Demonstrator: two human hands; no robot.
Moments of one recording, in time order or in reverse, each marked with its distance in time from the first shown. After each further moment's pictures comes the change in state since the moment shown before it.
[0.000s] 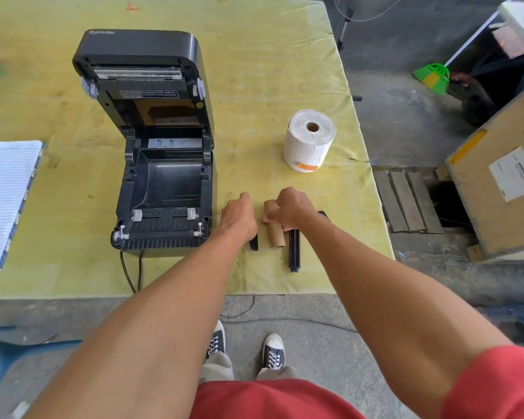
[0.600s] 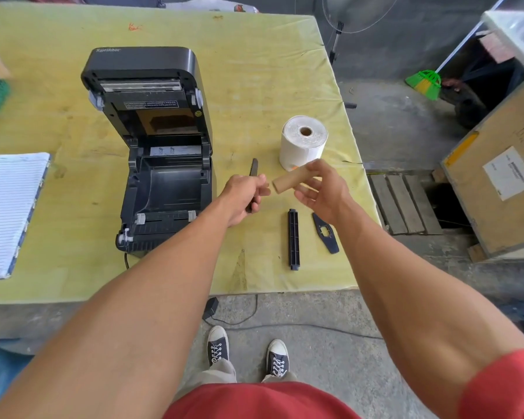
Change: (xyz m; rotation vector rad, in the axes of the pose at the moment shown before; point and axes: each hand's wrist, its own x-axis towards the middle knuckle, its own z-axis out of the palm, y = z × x) left_hand -0.002 0.025 -0.047 -1.150 -0.221 -0.132; right_hand -0.016 0.030 -0.056 1.352 0.076 0.089
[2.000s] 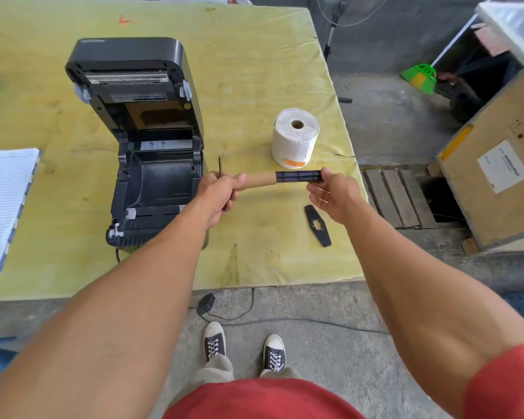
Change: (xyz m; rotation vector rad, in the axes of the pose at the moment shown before) left_hand 0.003 -0.016 -0.024 0.011 0.141 0.081; right_hand 0.000 -0.001 -0.035 -0.055 0.179 0.017
